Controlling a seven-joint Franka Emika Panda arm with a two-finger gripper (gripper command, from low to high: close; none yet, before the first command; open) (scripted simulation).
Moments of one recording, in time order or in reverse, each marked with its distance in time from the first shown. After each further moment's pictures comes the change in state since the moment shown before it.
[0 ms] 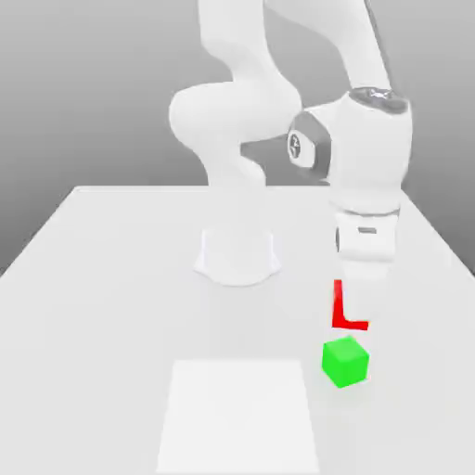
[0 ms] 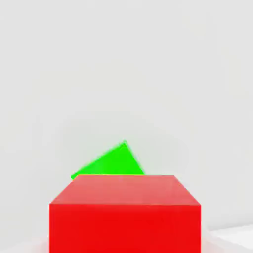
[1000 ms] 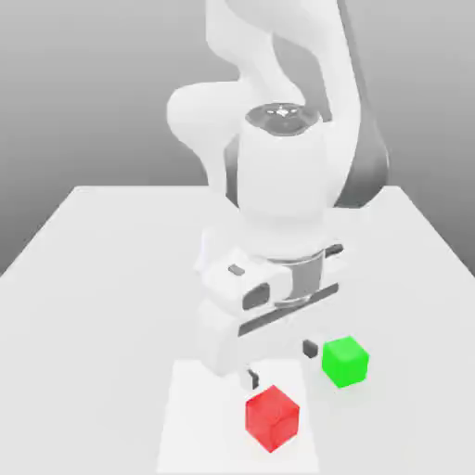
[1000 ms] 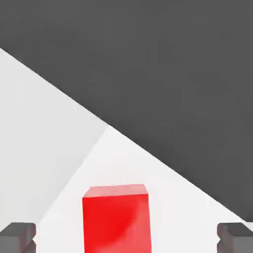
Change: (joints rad) arm -0.240 0.253 -0.135 0.268 0.047 -0.005 0.379
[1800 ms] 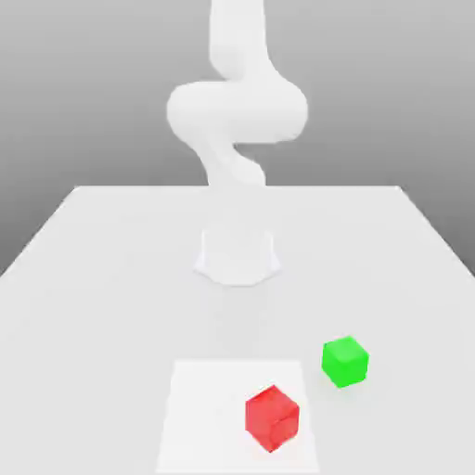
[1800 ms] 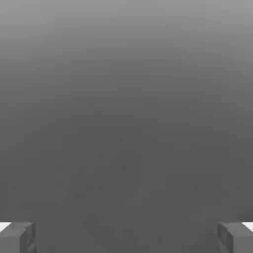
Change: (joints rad) arm -0.194 -0.867 0.092 0.259 -0.040 -0.413 0.550
